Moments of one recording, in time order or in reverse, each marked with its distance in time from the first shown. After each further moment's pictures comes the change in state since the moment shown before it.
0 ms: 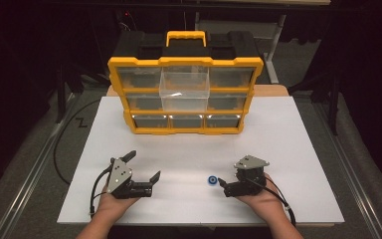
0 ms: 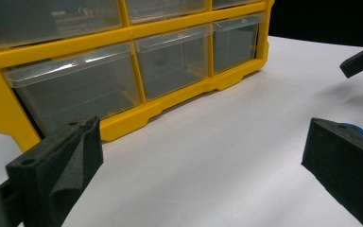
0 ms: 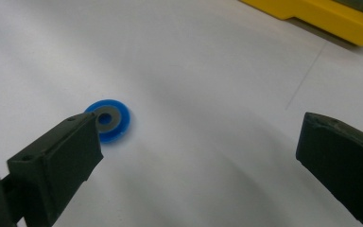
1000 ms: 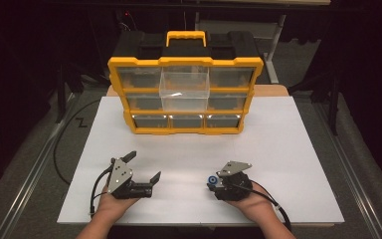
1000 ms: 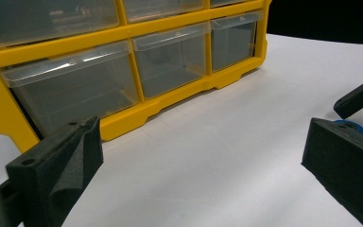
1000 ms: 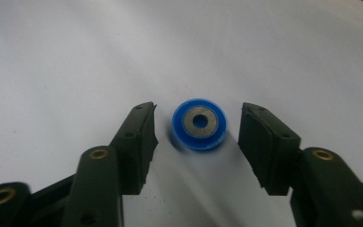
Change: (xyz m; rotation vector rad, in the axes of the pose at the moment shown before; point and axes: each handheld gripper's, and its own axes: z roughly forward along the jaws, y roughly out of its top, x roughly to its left) left arm 0.000 0.000 0.000 0.004 -0.006 0.005; right arm 0.031 0.007 0.014 0.065 0.172 -0.102
